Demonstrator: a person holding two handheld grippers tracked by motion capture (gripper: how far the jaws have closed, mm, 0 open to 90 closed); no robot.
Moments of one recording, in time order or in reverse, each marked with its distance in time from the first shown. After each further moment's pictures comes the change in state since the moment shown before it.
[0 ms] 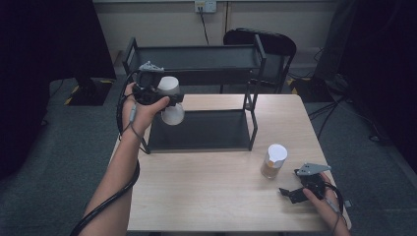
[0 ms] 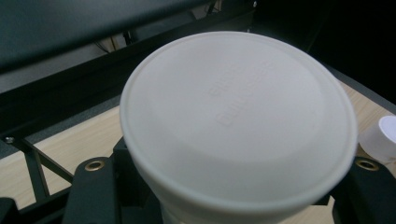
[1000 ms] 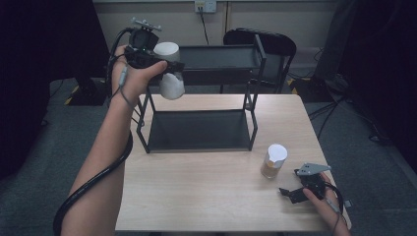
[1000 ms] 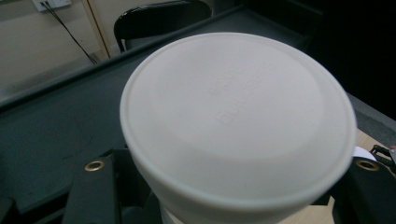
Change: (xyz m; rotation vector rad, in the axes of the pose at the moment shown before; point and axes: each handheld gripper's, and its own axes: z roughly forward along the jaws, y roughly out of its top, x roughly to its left) left arm 0.000 0.078 -0.039 -0.018 -0.026 0.033; right arm 0.000 0.000 0.000 0.001 0.000 0.000
